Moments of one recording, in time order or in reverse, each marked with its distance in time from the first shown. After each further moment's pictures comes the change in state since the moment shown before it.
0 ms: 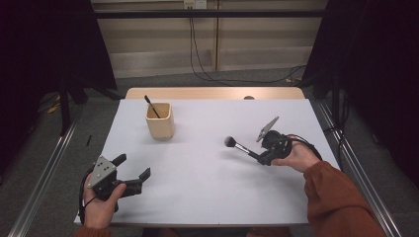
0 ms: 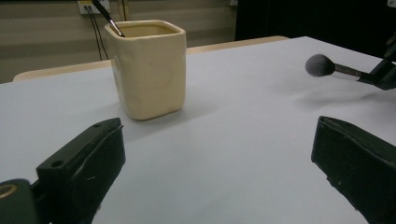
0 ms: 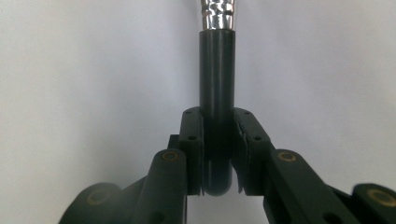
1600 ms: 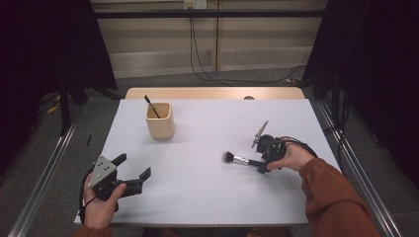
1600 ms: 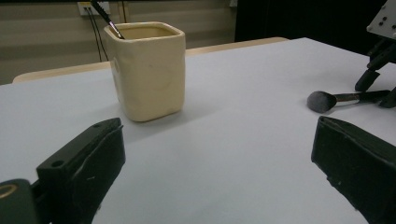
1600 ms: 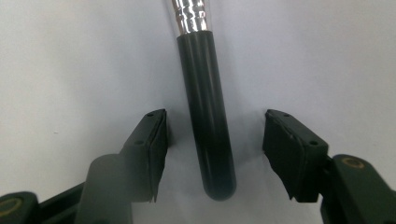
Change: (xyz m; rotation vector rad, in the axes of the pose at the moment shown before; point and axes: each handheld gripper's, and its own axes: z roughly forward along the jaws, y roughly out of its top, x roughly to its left) left arm -0.001 0.001 0.001 -0.005 -0.001 -0.001; right arm -0.004 0.006 0.027 0.179 0.024 -0.059
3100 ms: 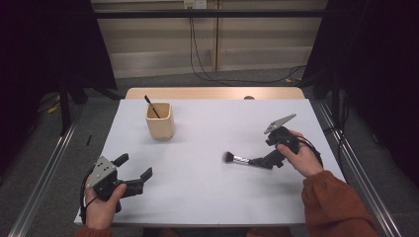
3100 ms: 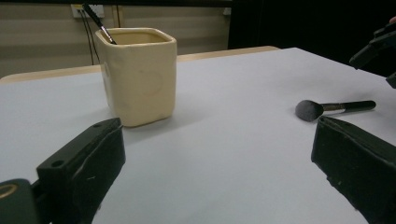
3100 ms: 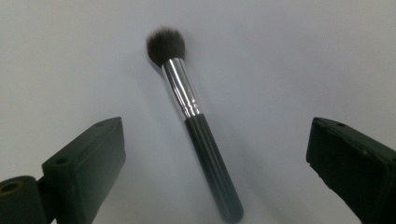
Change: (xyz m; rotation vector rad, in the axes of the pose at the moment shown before) left arm -0.004 0.001 0.000 -0.031 -0.028 -0.033; right arm 0.010 -0.020 -0.040 -0.396 -0.031 0.208
